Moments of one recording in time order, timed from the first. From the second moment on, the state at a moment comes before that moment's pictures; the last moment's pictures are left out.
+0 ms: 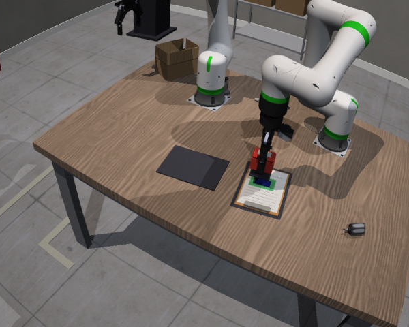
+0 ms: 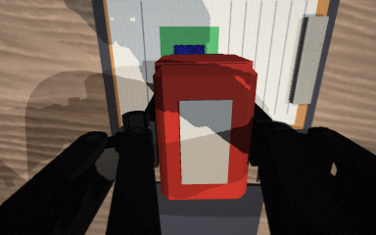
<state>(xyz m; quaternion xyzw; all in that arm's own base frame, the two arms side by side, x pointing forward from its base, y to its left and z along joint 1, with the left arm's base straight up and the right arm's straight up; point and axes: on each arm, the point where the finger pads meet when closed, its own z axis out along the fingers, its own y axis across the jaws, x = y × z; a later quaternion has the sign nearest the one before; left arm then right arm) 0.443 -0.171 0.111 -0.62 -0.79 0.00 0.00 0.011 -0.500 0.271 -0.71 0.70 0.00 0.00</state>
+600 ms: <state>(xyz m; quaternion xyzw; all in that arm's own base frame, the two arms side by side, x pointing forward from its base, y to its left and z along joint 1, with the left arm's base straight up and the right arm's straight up) 0.484 -0.251 0.119 -0.59 -0.81 0.00 0.00 0.011 -0.500 0.271 -0.71 0.70 0.00 0.00</state>
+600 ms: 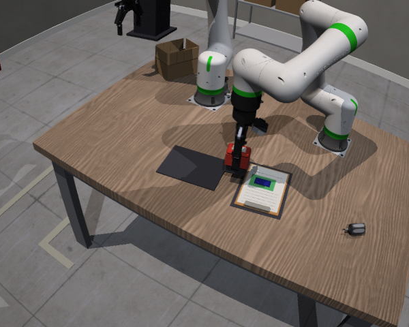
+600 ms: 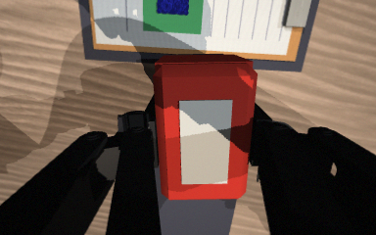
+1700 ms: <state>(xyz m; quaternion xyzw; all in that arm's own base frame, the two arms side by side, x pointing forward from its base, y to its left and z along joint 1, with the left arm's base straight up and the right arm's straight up) 0.510 -0.413 0.108 -0.55 -0.84 0.00 0.00 0.011 -0.500 0.271 -0.71 0.70 0.00 0.00</state>
